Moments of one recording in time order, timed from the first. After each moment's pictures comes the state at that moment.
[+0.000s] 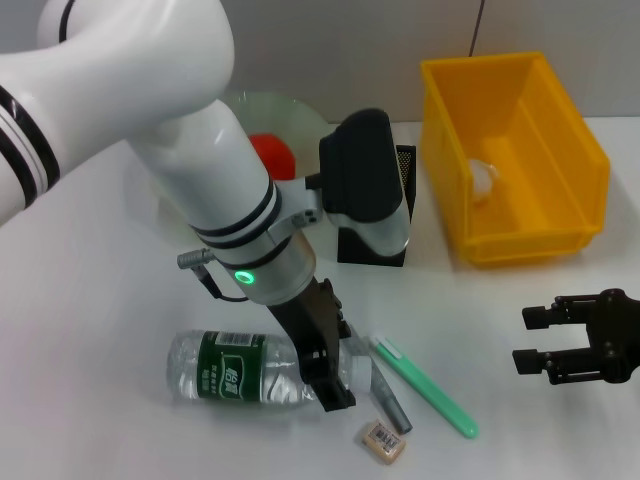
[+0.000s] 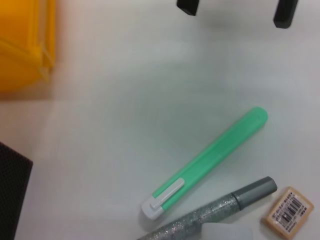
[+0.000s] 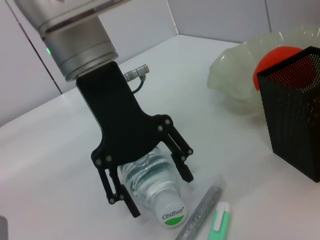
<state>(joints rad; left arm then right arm) -1.00 -2.08 1.69 0.87 2.33 1.38 -2.12 0.50 1.93 -0.73 -0.64 -2.12 -1.66 1.49</state>
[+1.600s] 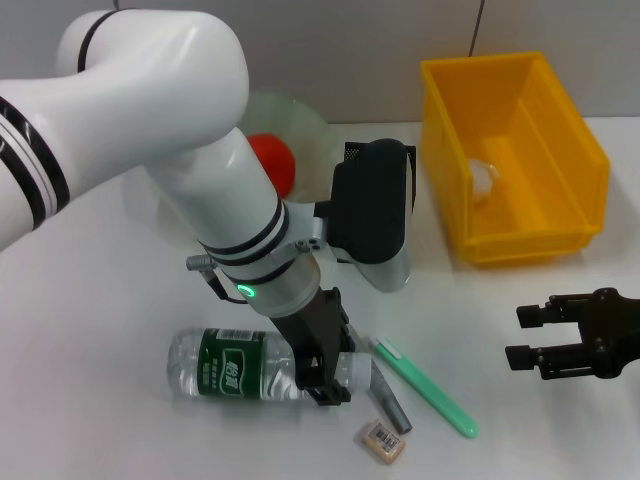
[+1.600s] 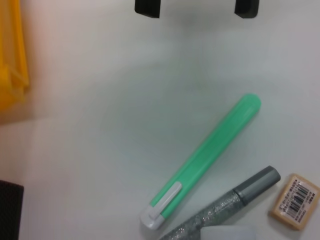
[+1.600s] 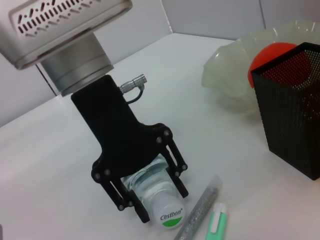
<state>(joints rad) -0.99 -2.08 1.78 0.86 2.32 1.31 -1.99 0.51 1.94 -0.74 -0.64 -2.12 -1.64 1.53</state>
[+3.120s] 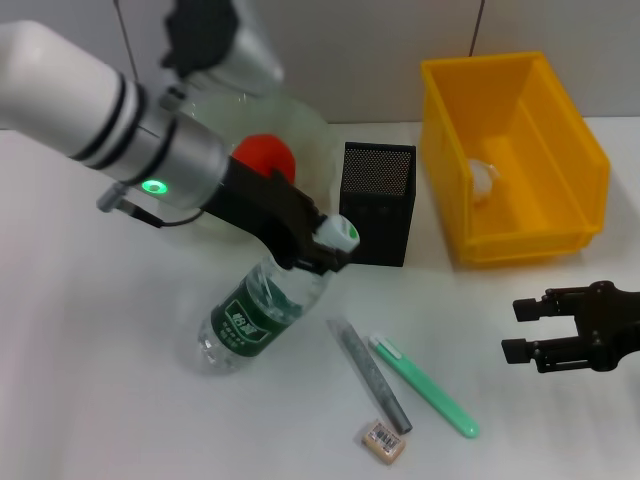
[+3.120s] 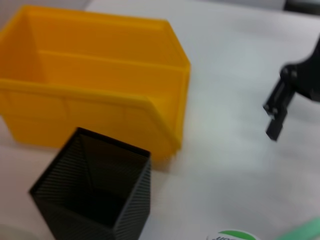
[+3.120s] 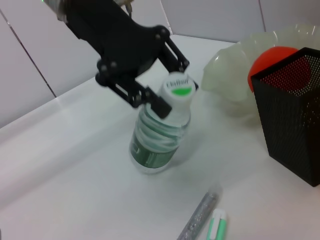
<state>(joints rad) -0.87 -2.07 1.27 1.02 2.31 1.43 -2.00 0.52 1.94 -0.74 -0.64 -2.12 -1.64 1.54</state>
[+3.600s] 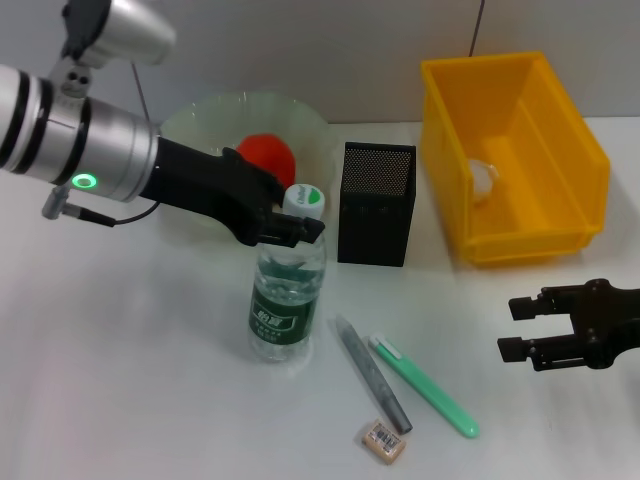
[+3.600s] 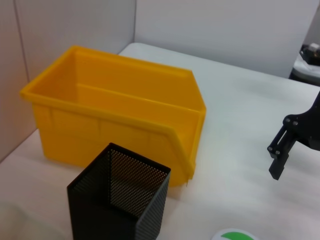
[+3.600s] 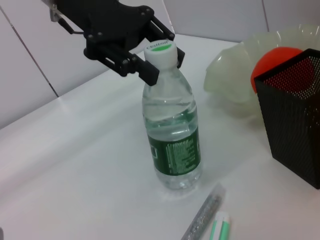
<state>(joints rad) -0.80 -2.06 0.99 1.02 2.25 1.53 -1.91 0.54 1.94 -0.74 -0.64 -2.12 -1.64 1.54</state>
